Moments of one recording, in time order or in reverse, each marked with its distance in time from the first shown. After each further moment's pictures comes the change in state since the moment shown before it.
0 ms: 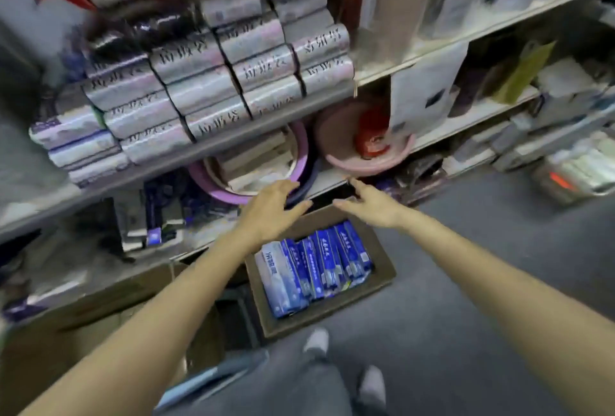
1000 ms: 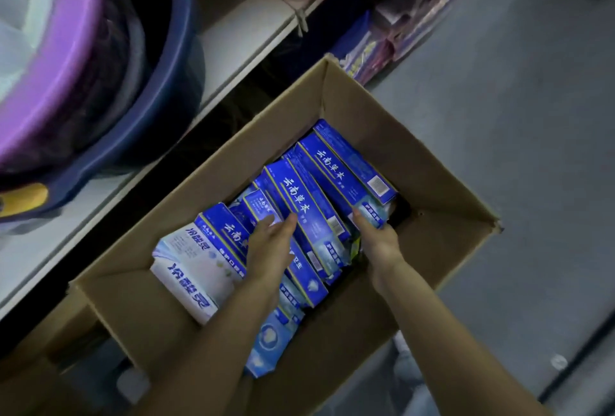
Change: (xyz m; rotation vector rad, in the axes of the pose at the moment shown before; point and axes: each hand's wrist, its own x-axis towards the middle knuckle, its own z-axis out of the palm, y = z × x) left_hand 0.151 -0.166 0.391 -0.912 -0.343 -0.847; right_hand 0.208 0.322 0.314 1.102 0.580 1.034
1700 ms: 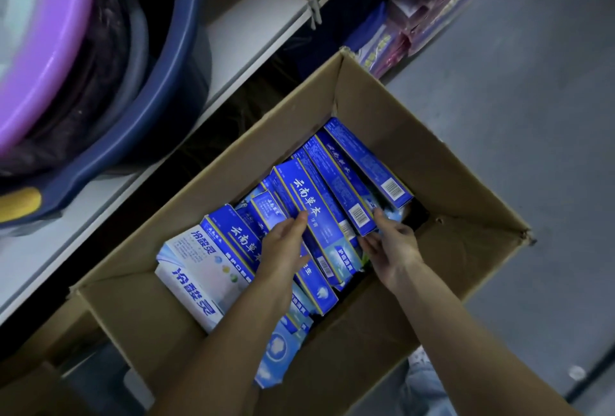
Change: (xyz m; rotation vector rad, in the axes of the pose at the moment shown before) left_hand 0.010 0.005 0.005 -0.079 -0.044 -0.087; right_hand 0.001 -0.008 0.000 0.510 -0.059 0.197
